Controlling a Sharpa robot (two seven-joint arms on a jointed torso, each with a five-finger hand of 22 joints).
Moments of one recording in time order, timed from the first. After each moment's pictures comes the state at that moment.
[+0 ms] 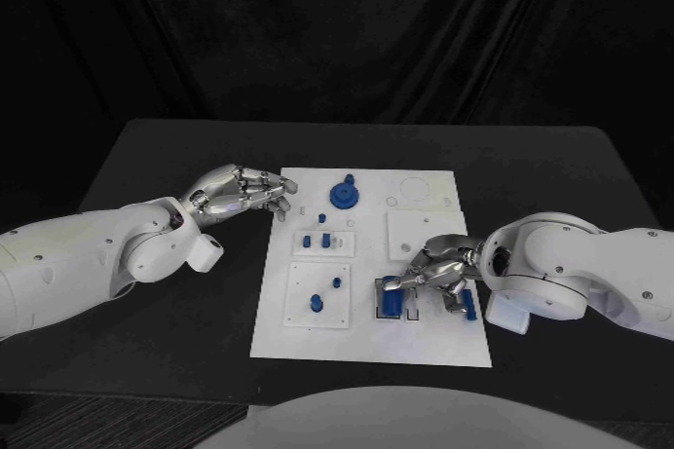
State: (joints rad) left arm 1.20 -0.90 -0.21 1.34 -0.36 0.16 0.56; left_hand 1.51 0.13 0.12 0.15 0.46 0.82 0.12 0.10 0.23 0.47 0.20 0.54 0.34 0.59 0.17 0.72 0.40 0.15 0.70 0.23 0.32 1.26; right arm 1.24 -0.99 -0.21 1.89 -0.74 -0.04 -0.53; right_hand 0.94 0.01 0.10 0.11 0.11 0.80 0.09 0.38 0.59 1.47 0.01 1.57 1.31 1.47 -0.07 1.48 1.31 0.13 1.41 0.05 0.75 1.31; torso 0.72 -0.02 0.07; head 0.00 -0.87
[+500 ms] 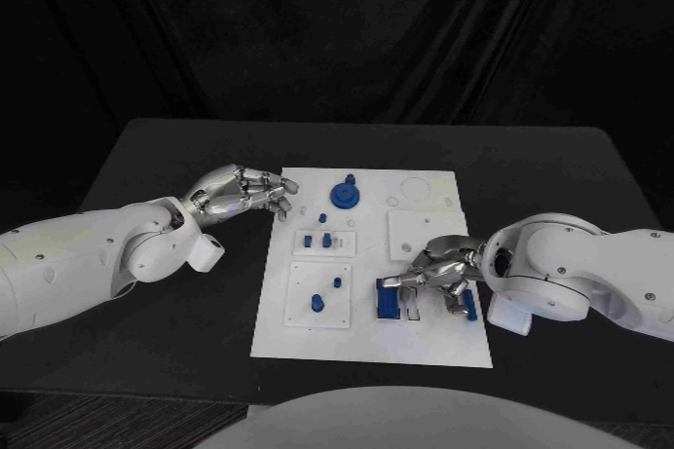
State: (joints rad) left arm 1.20 -0.90 -0.21 1.34 -0.36 0.16 0.56; left_hand 1.51 0.13 0.12 0.15 0.46 0.82 0.12 0.10 0.23 0.47 0.20 0.54 0.34 0.59 0.17 0.72 0.40 0.15 0.70 0.23 0.32 1.26; right arm 1.24 -1.00 -0.21 1.89 -0.74 -0.04 -0.53; right_hand 0.90 0.00 0.04 0.16 0.06 0.79 0.09 0.39 0.58 1.47 0.01 1.57 1.31 1.47 -0.07 1.48 1.31 0.13 1.41 0.05 0.73 1.31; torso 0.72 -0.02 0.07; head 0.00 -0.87
